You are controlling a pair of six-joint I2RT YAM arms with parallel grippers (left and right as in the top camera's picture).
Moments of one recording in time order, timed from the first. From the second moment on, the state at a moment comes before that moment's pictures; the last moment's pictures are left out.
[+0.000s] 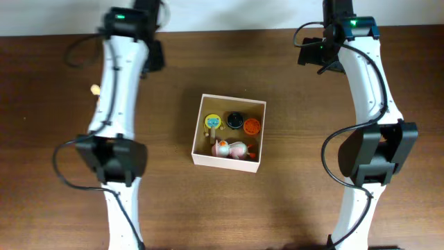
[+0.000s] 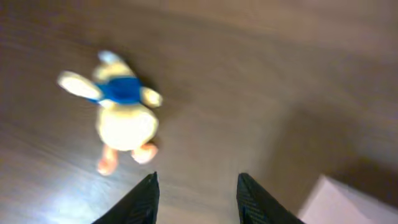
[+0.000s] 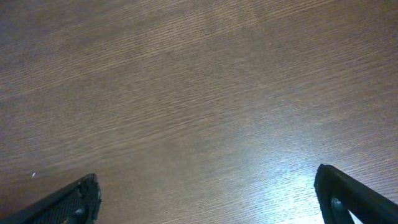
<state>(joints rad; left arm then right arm) -0.14 2.35 2.61 -1.55 -0.26 -0.36 0.02 2.23 2.22 -1.18 0.14 0.29</state>
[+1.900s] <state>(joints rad) 0.20 2.35 2.08 -1.06 -0.21 -0.33 0.02 2.23 2.22 -1.19 0.14 0.29</state>
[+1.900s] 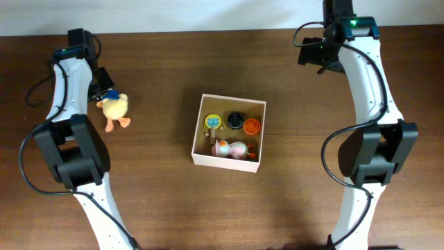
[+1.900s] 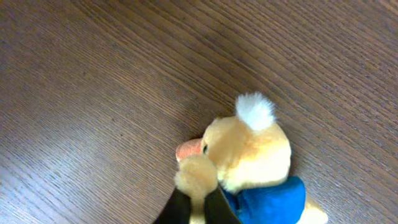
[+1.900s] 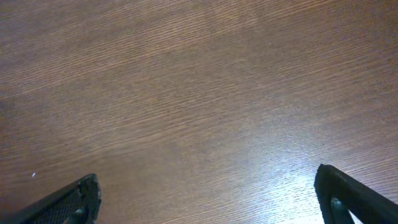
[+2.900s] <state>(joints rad) 0.11 2.35 2.41 -1.28 -0.08 -0.23 0.02 2.23 2.22 -1.19 0.14 0.29</state>
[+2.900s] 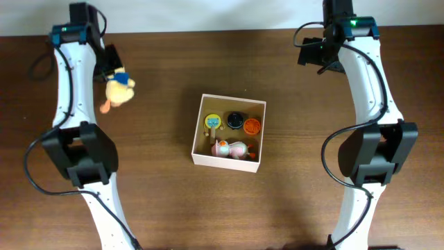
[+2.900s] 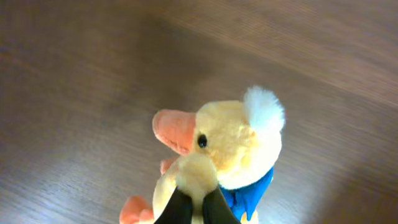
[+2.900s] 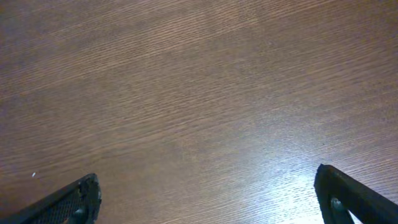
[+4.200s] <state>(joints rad) -0.44 2.28 2.65 -1.68 -0.08 0.18 0.02 2.23 2.22 -1.19 0.14 0.29</state>
